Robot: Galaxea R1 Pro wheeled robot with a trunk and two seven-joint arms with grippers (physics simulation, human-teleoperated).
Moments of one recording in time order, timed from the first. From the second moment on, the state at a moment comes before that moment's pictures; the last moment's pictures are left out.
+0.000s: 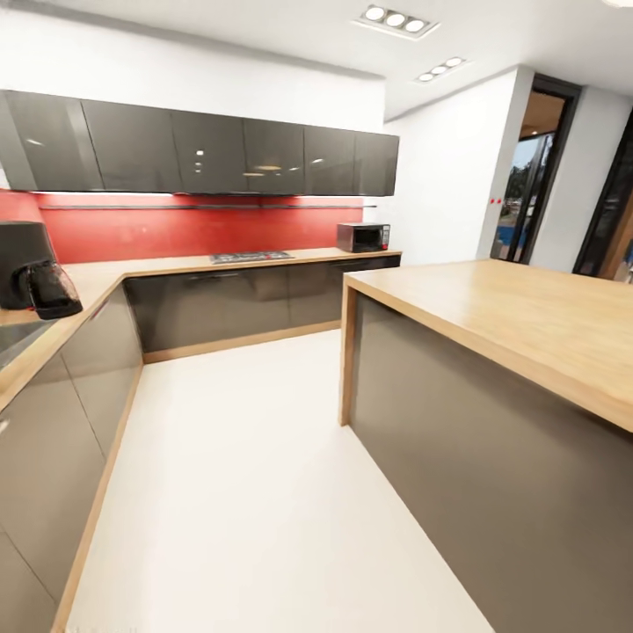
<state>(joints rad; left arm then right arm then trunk) 0.10 -0.05 0.00 -0.59 0.00 -0.02 -0.01 -0.19 -0.05 0.00 -0.30 0.01 -0.02 -0.01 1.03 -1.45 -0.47</state>
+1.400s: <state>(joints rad) 0.10 -0.05 0.01 -0.59 0.00 -0.03 -0.02 -0.19 -0.05 0.00 -0.29 0.01 -0.02 -0.01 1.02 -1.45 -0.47</state>
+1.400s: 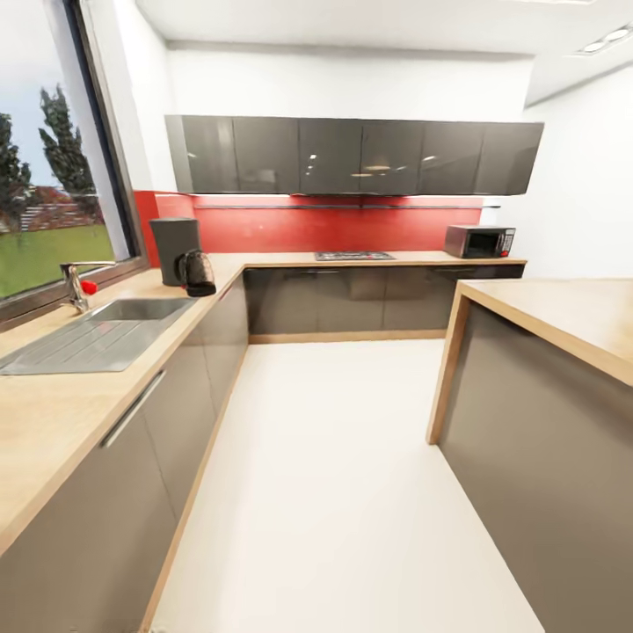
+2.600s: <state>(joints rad) 0.10 -0.05 0.01 -0.59 0.00 -0.03 -0.02 -0.19 -0.05 0.00 -0.29 0.01 -0.02 -0.01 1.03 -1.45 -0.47</state>
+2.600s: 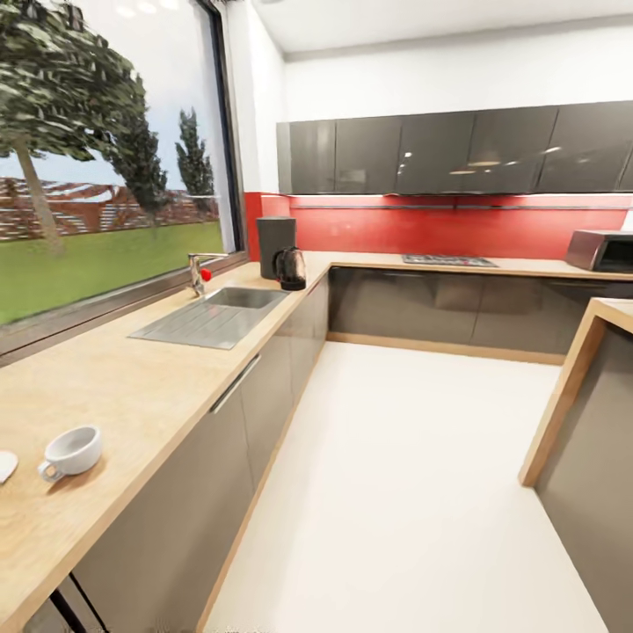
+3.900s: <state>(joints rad) 0.10 -0.05 0.00 -0.59 0.00 -0.03 -0.02 -0.19 -0.06 0.00 -0.27 0.01 -0.02 0.00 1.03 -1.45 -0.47</state>
